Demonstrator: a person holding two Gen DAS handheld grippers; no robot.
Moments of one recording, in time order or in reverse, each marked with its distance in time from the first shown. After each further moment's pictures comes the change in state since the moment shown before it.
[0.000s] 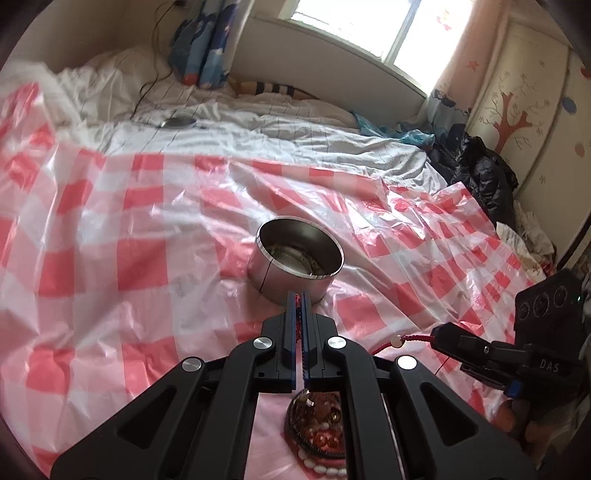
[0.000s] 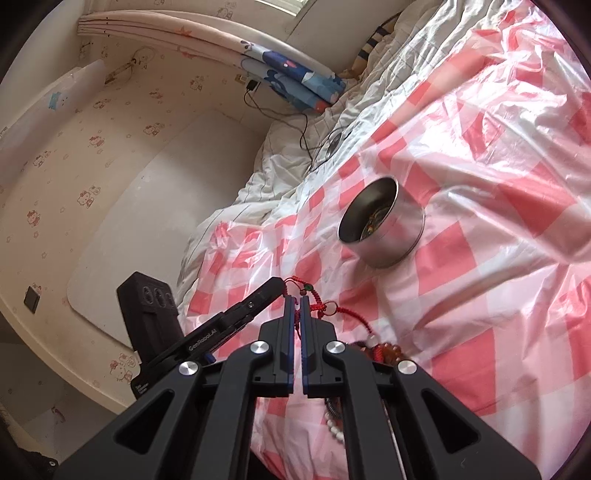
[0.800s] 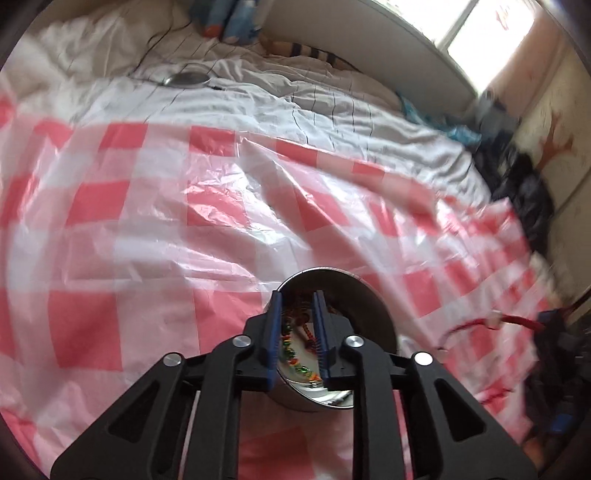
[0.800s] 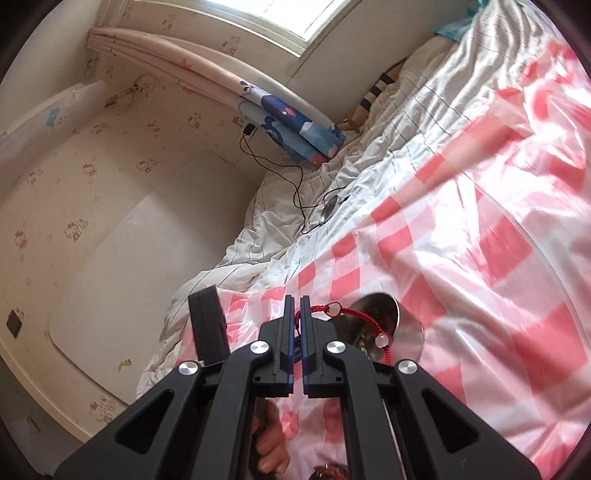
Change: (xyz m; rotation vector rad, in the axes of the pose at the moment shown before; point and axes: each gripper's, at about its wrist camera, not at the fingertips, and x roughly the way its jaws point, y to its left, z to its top) left arm 0.122 0.039 0.067 -0.213 0.145 0.021; right arm 0.046 0.003 0.089 -0.068 -0.140 -0.025
